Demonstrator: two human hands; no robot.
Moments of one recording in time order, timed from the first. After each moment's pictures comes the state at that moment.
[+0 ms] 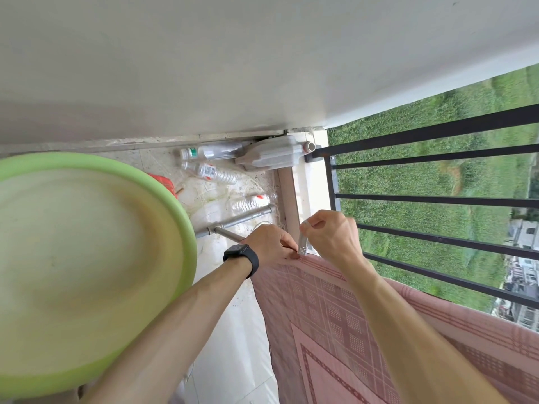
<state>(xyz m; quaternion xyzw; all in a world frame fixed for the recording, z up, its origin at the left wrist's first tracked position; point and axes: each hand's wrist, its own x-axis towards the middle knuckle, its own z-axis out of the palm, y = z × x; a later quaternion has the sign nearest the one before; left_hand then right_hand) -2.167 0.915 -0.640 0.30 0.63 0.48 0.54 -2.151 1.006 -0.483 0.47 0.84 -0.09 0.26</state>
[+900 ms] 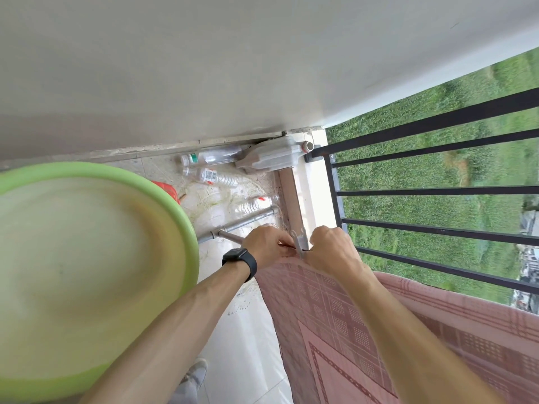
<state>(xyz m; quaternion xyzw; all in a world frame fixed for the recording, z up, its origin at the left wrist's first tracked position) -2.164 0.907 -0.633 0.30 0.65 0.46 0.52 -2.129 0.999 -0.492 0.37 0.82 0.04 0.43</state>
